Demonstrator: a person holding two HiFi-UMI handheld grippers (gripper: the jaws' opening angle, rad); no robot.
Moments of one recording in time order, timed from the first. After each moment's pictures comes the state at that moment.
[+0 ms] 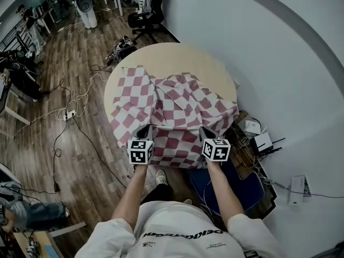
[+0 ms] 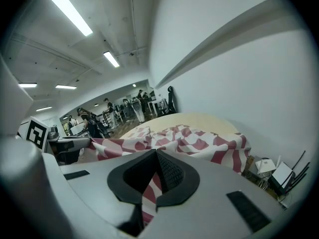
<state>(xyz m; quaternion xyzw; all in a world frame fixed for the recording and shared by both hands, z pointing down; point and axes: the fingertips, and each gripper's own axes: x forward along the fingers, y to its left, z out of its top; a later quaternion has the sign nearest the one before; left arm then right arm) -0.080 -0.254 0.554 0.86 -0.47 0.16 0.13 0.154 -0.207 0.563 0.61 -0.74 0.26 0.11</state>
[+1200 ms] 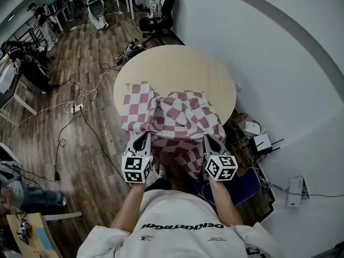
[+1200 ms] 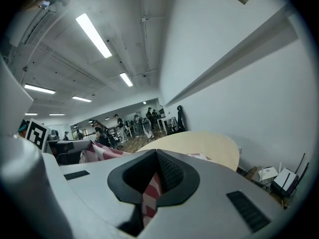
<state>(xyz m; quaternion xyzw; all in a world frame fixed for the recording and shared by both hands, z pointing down) -0.114 -0.065 0.457 0.86 -0.51 0.08 0.06 0.123 -0.038 0.476 0.59 -0.78 0.18 0.02</state>
